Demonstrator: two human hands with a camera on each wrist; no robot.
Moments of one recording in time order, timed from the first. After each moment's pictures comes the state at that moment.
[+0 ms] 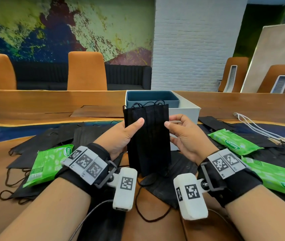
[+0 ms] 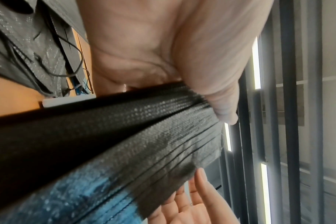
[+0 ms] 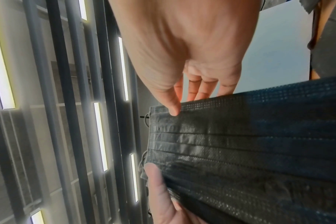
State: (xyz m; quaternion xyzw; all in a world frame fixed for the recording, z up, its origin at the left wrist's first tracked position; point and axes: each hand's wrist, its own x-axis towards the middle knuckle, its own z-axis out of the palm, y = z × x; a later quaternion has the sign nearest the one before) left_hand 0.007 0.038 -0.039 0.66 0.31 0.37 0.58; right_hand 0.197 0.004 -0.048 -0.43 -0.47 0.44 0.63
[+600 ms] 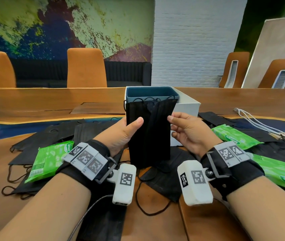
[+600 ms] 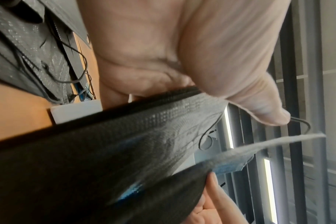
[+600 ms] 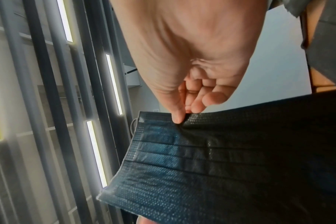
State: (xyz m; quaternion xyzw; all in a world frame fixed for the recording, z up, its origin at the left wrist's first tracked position) left_hand 0.005 0.045 -0.046 0.68 0.27 0.35 0.58; right_hand 0.205 -0.001 -0.043 -0.43 -0.44 0.48 0.63
